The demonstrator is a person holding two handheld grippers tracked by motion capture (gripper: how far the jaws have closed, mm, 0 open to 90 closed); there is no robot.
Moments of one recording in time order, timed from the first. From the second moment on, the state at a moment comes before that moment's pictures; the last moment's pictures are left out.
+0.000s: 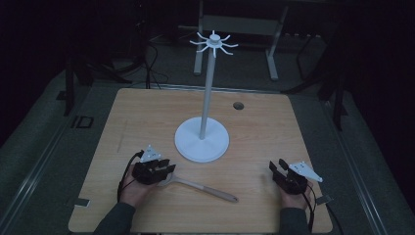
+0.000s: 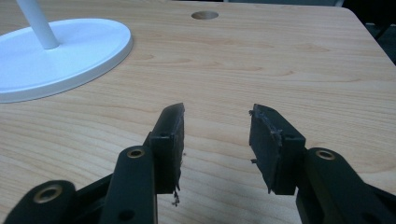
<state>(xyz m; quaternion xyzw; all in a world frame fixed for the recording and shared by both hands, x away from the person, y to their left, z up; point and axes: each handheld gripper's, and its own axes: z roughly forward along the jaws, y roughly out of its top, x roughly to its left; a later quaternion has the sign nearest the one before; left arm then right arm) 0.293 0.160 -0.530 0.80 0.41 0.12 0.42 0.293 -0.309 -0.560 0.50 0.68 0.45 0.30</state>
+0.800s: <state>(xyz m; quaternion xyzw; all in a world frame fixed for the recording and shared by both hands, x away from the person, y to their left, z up) 0.277 0.114 -0.532 0.87 0.29 0.10 0.38 0.292 -0.309 -0.560 0.50 0.68 0.45 0.30</state>
